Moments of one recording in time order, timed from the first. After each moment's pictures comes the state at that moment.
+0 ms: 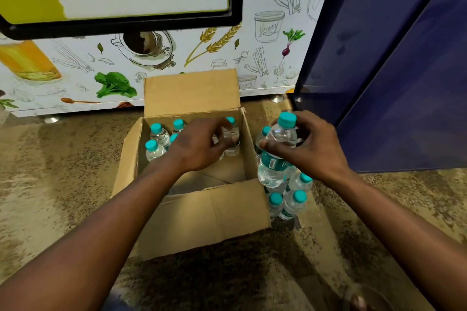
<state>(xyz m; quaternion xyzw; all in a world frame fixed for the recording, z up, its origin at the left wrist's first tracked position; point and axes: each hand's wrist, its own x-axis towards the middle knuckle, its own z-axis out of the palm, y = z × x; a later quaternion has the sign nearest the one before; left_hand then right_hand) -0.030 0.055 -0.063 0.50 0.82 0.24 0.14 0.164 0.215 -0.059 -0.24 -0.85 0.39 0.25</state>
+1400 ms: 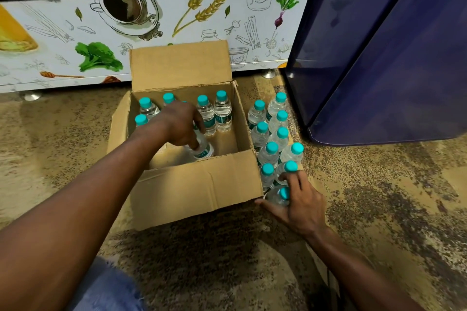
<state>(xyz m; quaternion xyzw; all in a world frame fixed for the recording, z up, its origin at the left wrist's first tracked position) -0.045 0.049 -0.076 0.45 0.86 -0.02 0.23 0.263 0.141 -0.205 -0.31 -0.93 0.10 0.19</state>
